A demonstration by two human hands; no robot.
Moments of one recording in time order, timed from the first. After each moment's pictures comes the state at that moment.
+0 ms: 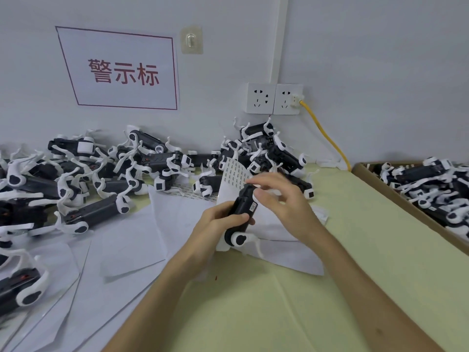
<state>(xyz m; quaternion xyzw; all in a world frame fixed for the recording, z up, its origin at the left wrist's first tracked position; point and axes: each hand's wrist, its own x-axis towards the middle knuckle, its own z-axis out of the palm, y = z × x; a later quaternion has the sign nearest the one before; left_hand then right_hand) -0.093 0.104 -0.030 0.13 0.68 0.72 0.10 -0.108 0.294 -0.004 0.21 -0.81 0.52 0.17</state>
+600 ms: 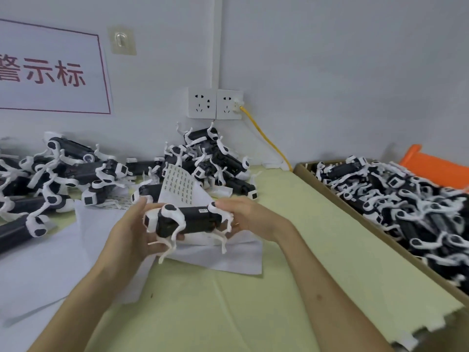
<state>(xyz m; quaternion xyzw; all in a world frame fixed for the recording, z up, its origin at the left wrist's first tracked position) -0.112 0.092 -0.033 0.08 0.58 0.81 0.09 -0.112 0.346 -0.003 0.13 -0.74 0.64 -0.15</state>
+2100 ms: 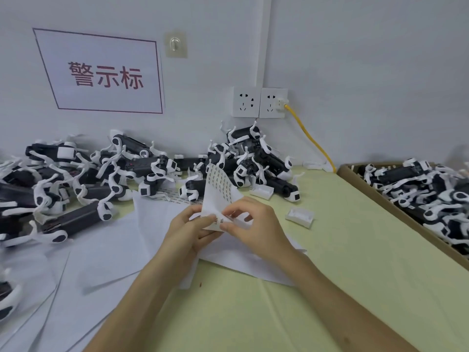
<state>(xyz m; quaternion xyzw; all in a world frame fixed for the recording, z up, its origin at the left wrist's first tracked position) -0.105 0.096 -0.038 0.04 0.55 0.83 0.09 -0.114 0.277 -0.044 0.22 -0.84 0.43 0.23</state>
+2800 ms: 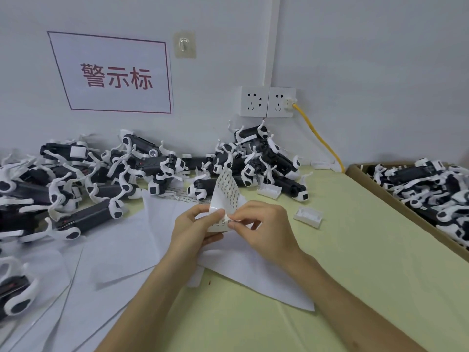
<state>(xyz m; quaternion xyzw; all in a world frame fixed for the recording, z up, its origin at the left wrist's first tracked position) -0.105 0.096 -0.036 -0.01 0.62 0.78 0.02 -0.108 0.272 -0.043 0.27 -0.82 0.42 0.30</state>
